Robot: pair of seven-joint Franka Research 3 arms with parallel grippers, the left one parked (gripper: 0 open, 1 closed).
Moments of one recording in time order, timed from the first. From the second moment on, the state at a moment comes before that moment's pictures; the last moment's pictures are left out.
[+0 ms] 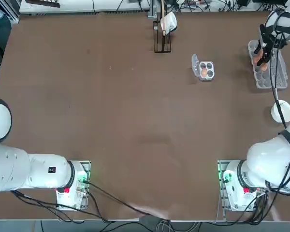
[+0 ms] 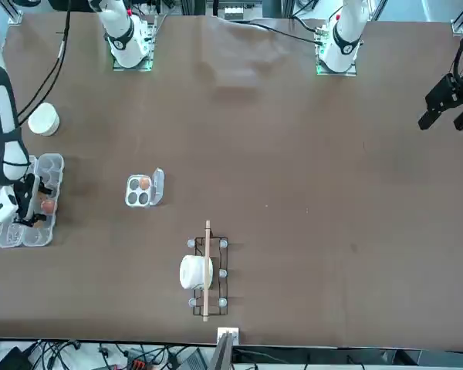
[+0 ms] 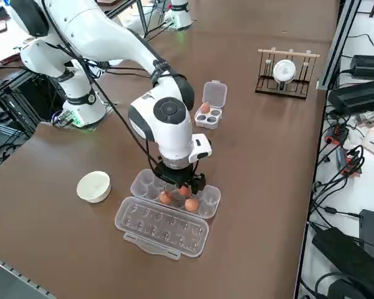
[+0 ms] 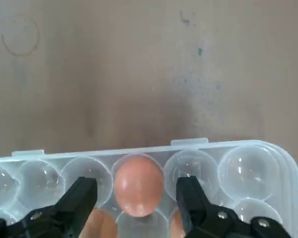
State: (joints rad) arm -0.40 0.67 0.01 -1.62 0.02 2.21 -1.90
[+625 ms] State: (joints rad) arm -0.40 0.69 0.01 -1.62 0.01 2.22 -1.91
